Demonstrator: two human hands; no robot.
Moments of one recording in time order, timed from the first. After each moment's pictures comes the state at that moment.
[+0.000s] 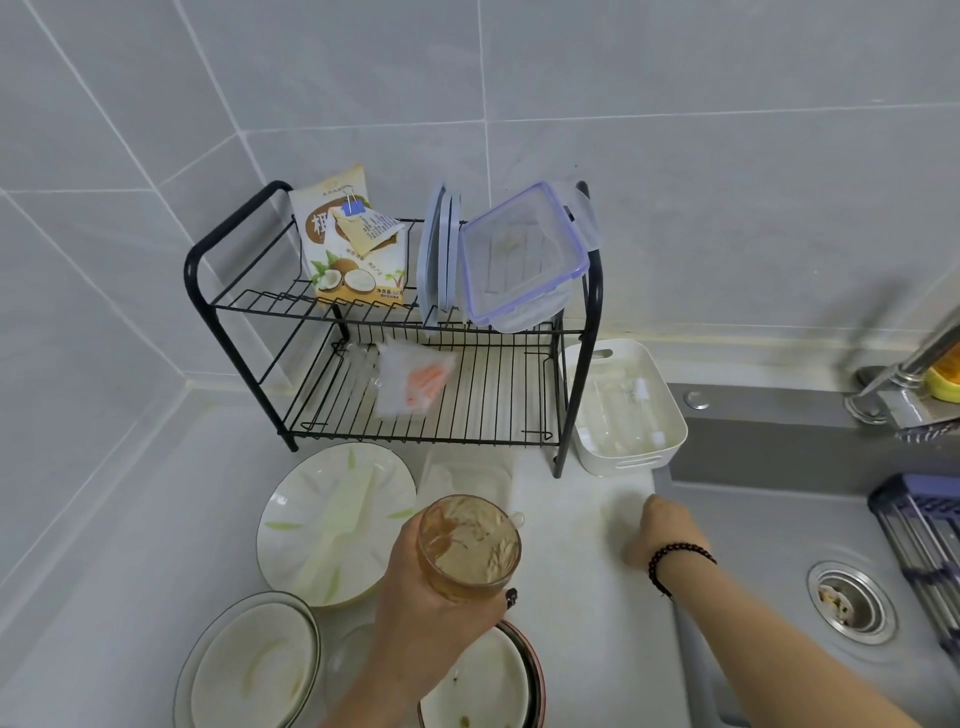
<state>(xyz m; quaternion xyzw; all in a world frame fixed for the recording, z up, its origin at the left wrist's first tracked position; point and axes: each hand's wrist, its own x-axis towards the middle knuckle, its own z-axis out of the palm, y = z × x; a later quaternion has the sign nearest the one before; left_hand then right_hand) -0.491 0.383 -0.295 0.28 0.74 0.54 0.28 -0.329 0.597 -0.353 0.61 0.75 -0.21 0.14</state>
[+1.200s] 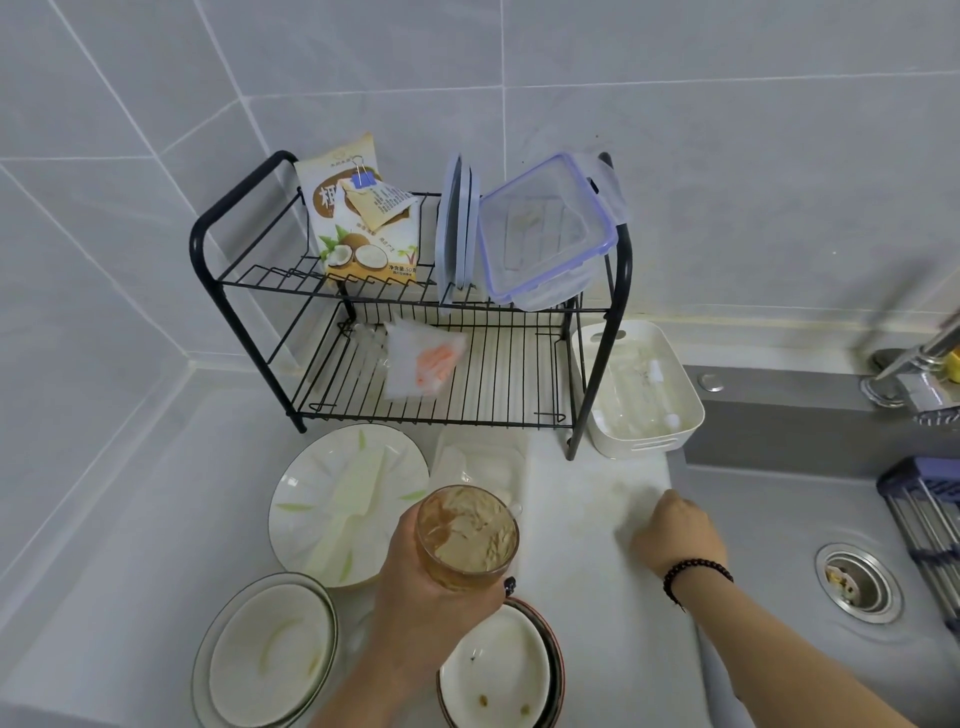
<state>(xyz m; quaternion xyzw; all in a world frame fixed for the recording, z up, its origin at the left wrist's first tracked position) -0.504 0.369 -0.289 0.27 0.75 0.52 0.30 -0.325 0.572 -0.363 0.66 0.71 -0.25 0.03</state>
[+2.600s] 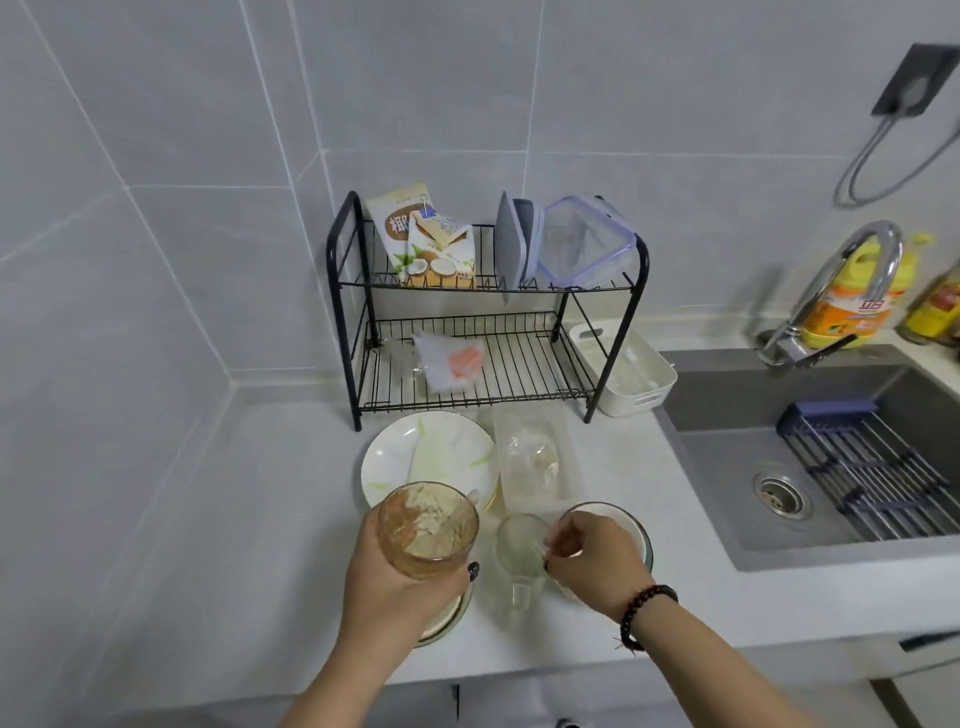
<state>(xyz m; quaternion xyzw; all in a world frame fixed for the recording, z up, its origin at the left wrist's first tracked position) -0.620 0.209 -0.261 0.27 0.69 0.57 0.36 -0.441 0.314 -0.267 0.58 0.68 -0.43 -0.14</state>
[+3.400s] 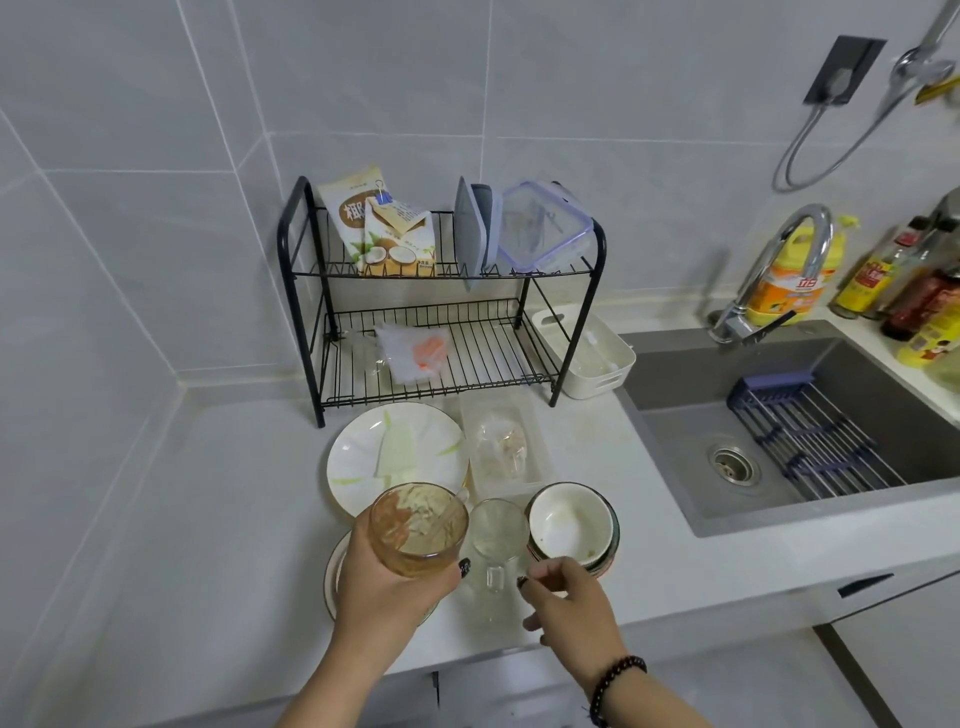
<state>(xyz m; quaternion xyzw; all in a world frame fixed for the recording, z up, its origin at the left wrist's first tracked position) -0.611 0.211 -0.275 0.30 0.68 0.55 0.39 -0.435 0.249 -0.293 0.65 0.48 -0.53 -0.25</state>
